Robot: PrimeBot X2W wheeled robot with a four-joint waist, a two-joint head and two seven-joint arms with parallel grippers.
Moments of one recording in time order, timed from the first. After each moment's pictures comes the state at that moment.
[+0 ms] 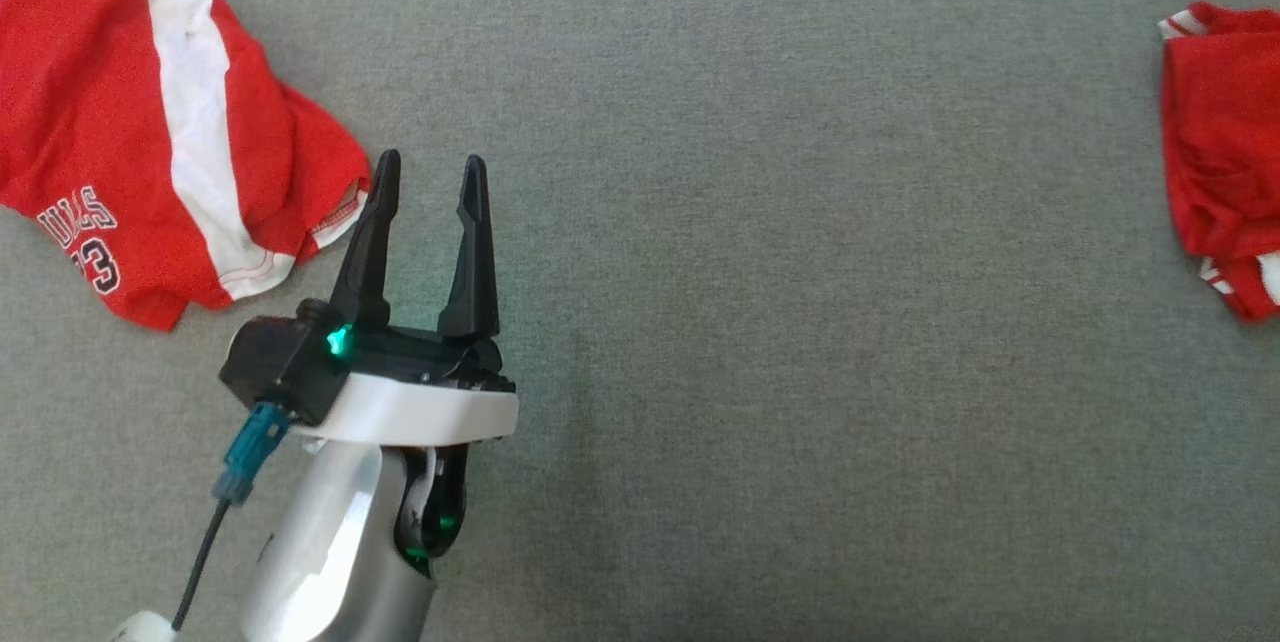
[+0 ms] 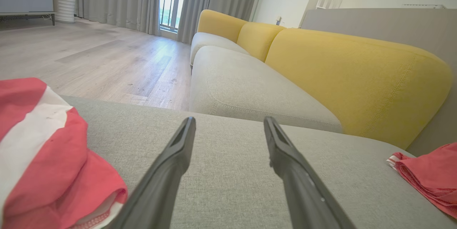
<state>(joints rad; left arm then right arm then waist) -0.31 0.05 -0.29 0.16 -0.37 -0.05 -0.26 -0.58 -0.64 -0.15 0.73 0.01 0.13 -0.01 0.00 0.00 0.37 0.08</state>
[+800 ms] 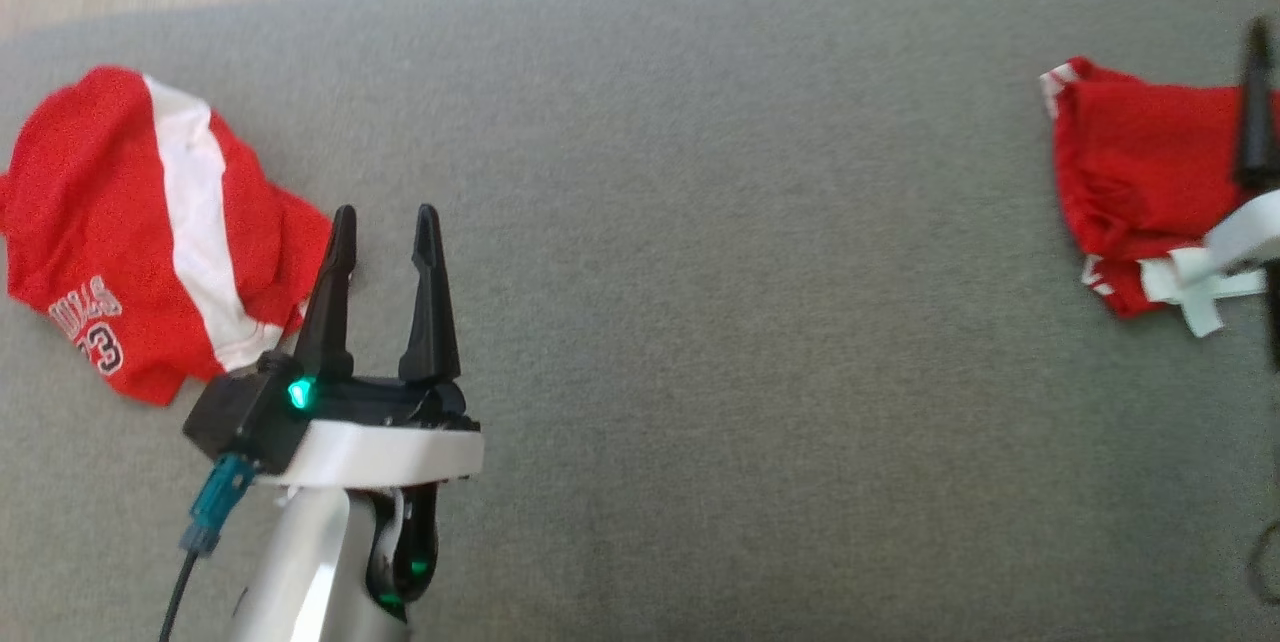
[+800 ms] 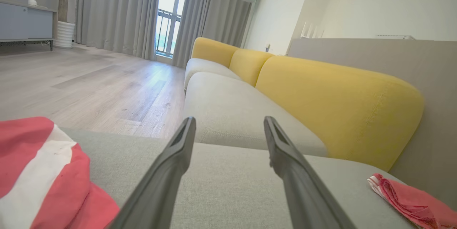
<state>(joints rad) -0.22 0.05 -0.22 0.15 -0.37 -0.05 -0.26 -0.52 -0.33 -0.10 0.49 0.09 0.13 -0.15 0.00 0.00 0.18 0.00</state>
